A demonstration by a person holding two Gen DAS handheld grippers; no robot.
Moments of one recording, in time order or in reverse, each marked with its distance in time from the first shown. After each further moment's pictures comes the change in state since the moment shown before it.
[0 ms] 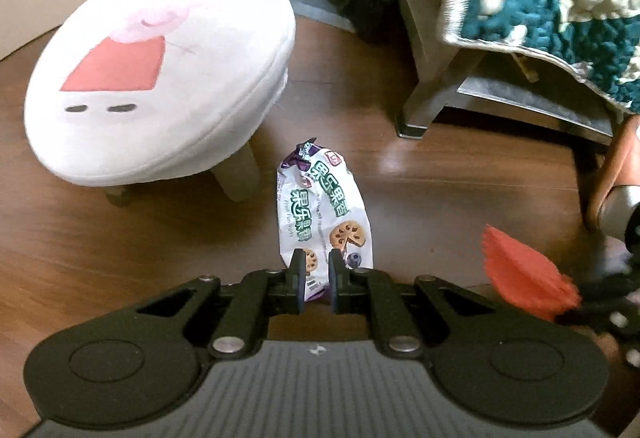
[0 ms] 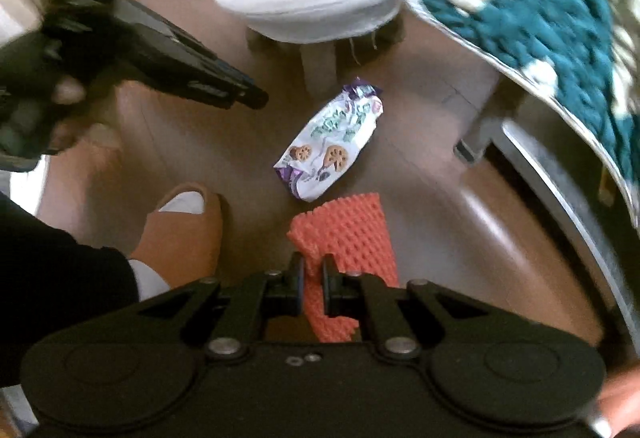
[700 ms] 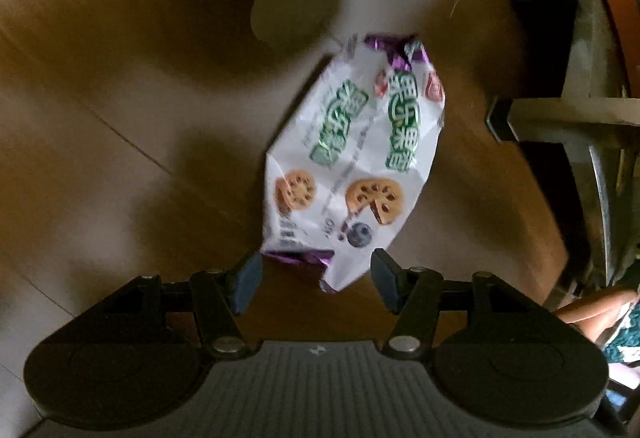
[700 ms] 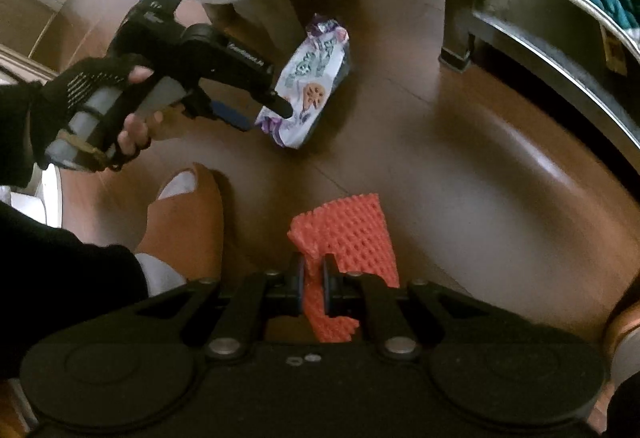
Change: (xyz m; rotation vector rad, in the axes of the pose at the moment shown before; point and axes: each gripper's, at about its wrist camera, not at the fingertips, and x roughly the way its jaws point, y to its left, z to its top) left arm 0.126 0.056 -0.033 -0.650 0.338 -0.200; right arm 0.020 -0.038 -0.043 0.206 0.071 0.104
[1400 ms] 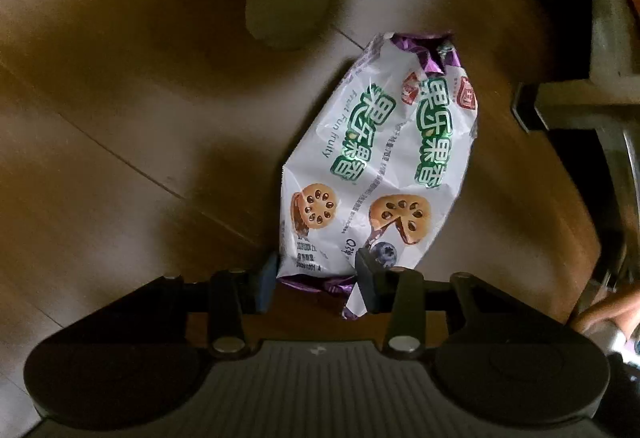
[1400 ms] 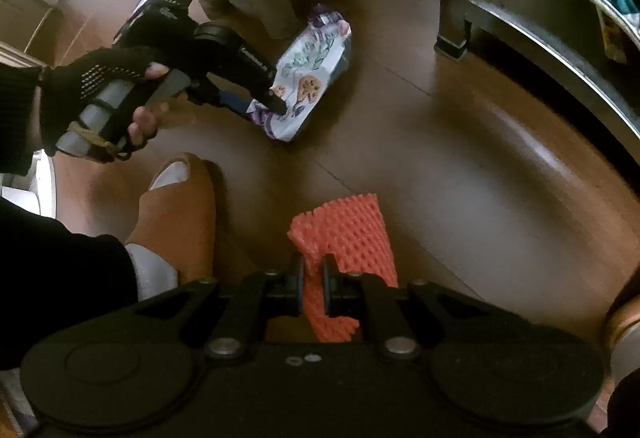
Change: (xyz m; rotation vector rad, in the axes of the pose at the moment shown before) left arm 0.007 -0.009 0.010 0.072 -0.019 0.088; right arm 0.005 0.000 0.004 0.004 0.008 -0.018
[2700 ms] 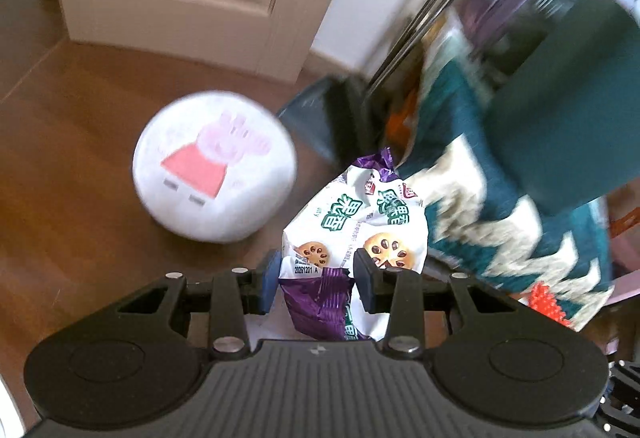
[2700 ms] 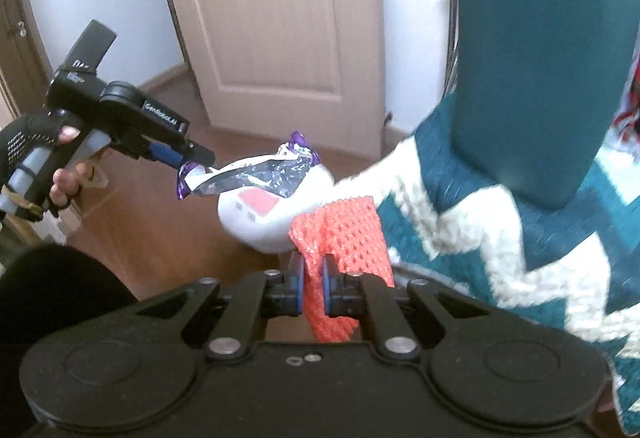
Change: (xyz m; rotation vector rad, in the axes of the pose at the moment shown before) left arm -0.406 -0.084 -0.116 0.206 -0.540 -0.102; right arm -0.314 0.085 -0.044 -0.107 -0.671 -0.139
